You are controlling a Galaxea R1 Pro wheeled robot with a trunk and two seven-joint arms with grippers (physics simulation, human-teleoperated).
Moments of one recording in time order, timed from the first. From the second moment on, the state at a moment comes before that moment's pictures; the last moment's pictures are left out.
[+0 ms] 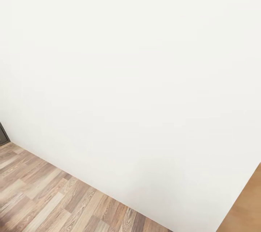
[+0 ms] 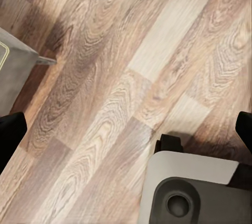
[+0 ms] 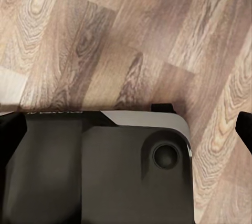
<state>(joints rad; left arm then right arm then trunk) -0.25 0.09 0.11 -0.26 0.01 0.14 0.11 -0.02 0.06 -0.01 -0.25 -0.02 -0.15 0.00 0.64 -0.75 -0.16</state>
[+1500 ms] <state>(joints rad) -0.27 0.06 0.10 -0.26 0.00 0.10 0.11 -0.02 0.09 0.00 -0.27 -0.01 -0.16 -0.04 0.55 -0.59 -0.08</state>
